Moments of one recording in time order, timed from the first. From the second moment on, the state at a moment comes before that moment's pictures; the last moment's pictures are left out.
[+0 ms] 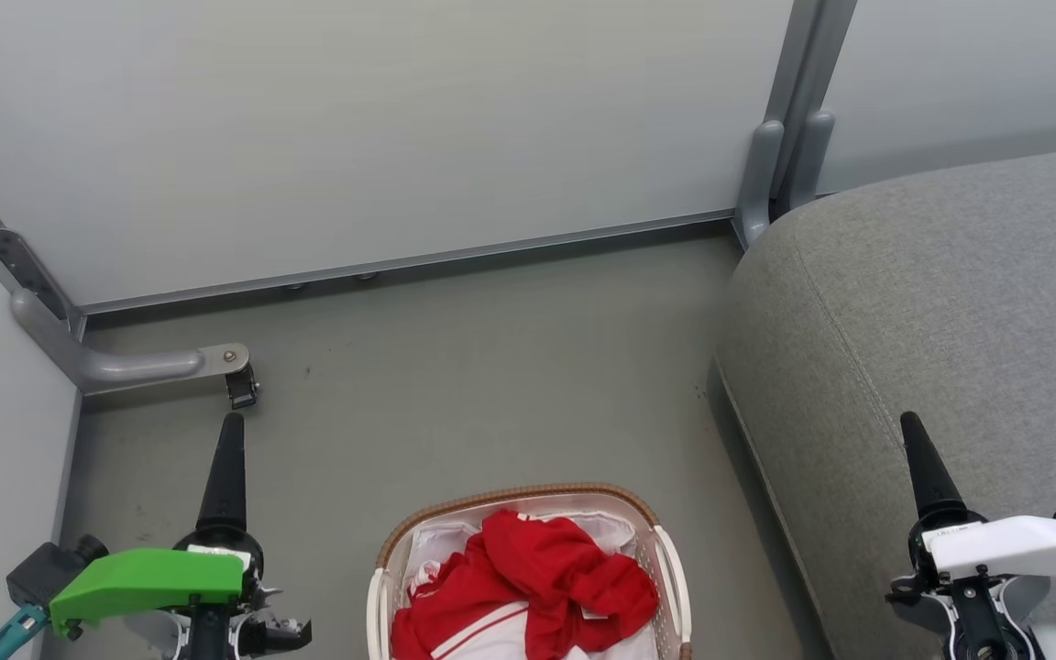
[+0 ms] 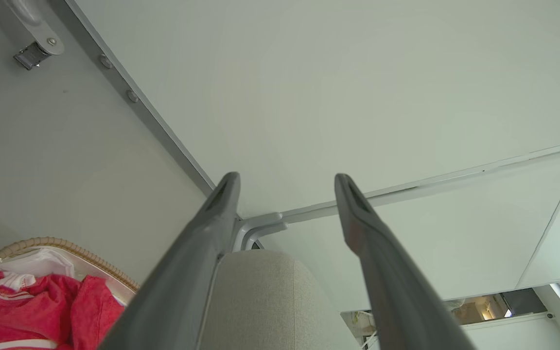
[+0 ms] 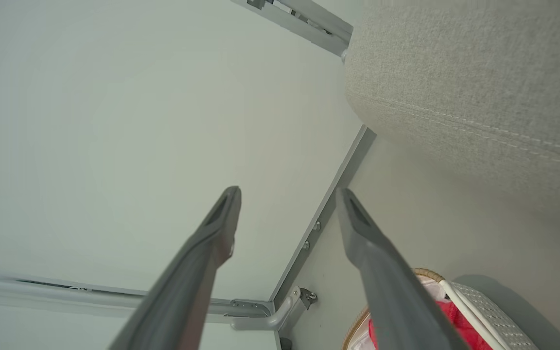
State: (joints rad) left arm -0.06 0.04 0.00 0.19 -1.33 -0.13 -0.02; right arm -0.07 -0.04 -0.10 0.23 1.24 0.13 -0.01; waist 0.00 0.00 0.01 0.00
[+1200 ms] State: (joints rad) left arm -0.01 0.04 -0.05 0.20 -0.65 -0.09 -0.13; right arm -0.04 -0.04 0.01 0.19 0.59 0.13 -0.13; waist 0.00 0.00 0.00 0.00
